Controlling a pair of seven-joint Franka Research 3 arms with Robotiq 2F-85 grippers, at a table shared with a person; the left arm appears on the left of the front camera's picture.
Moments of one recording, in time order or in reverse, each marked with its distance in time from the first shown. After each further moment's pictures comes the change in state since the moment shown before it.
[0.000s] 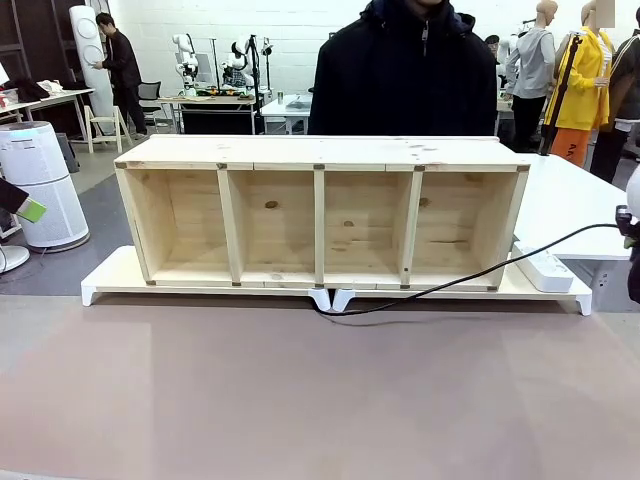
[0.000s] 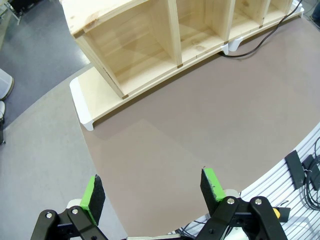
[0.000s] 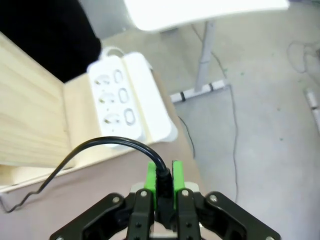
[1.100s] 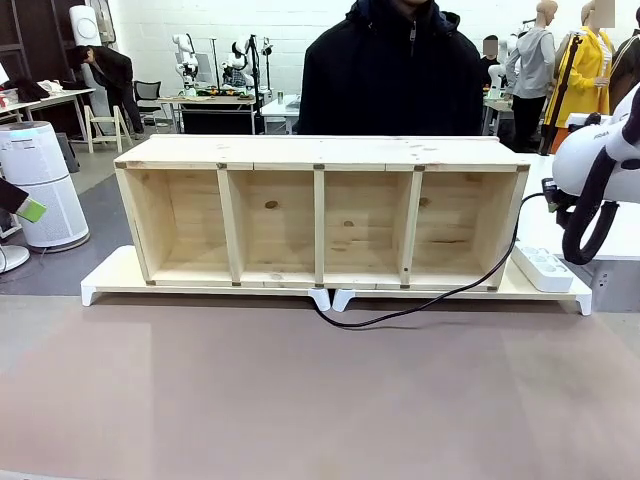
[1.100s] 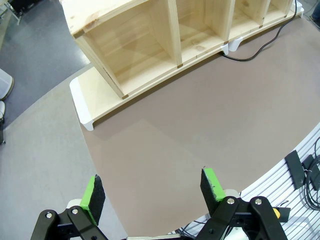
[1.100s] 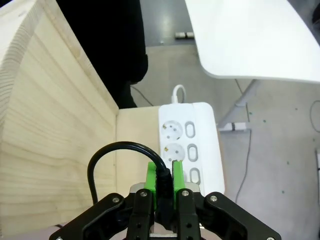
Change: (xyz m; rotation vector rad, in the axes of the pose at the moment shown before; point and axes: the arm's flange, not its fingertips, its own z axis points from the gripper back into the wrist) left arm 0.000 0.000 0.000 0.000 0.000 0.000; right arm 0.059 0.088 -0.032 0.108 -0.069 0.230
